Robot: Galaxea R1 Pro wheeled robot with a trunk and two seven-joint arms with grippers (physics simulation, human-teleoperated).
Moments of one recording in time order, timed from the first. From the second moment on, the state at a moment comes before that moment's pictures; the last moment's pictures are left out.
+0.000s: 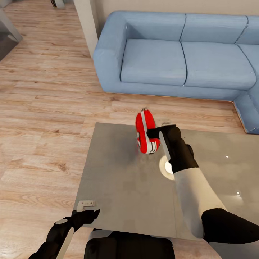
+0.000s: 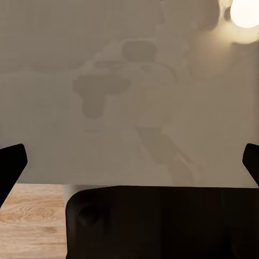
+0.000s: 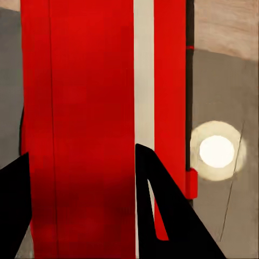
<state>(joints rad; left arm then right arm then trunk) -0.20 0.03 -0.05 -1.30 0.12 0.60 -0.06 -1.08 0.17 0.05 -1.07 0.13 0.92 0.00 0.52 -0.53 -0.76</state>
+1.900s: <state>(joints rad) -0.29 -0.03 -0.12 -1.44 0.12 0.76 -0.27 -1.00 -0.24 0.29 -1.36 0.15 1.05 0.93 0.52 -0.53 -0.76</state>
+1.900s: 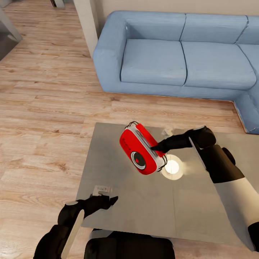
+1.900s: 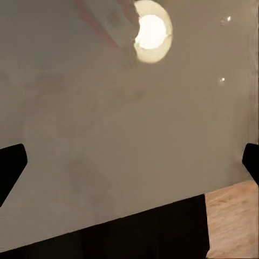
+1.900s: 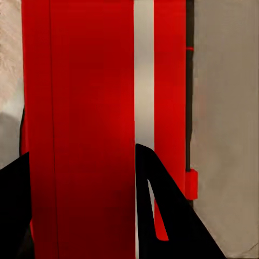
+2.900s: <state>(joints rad) -0.38 -0.05 -0.12 -1.49 0.19 0.84 -0.39 -0.93 -0.26 0.29 -1.35 0.19 1.04 0.87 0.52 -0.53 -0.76</state>
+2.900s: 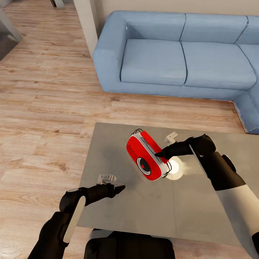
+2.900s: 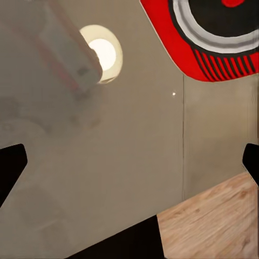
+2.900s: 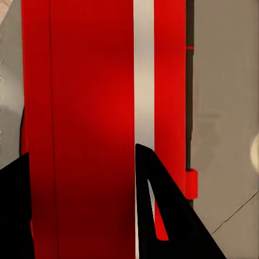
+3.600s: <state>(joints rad) -0.38 -0.07 -0.12 -1.49 0.19 0.85 -0.39 -0.93 -0.26 0.29 -1.35 0.21 1.04 0.87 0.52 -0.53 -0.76</state>
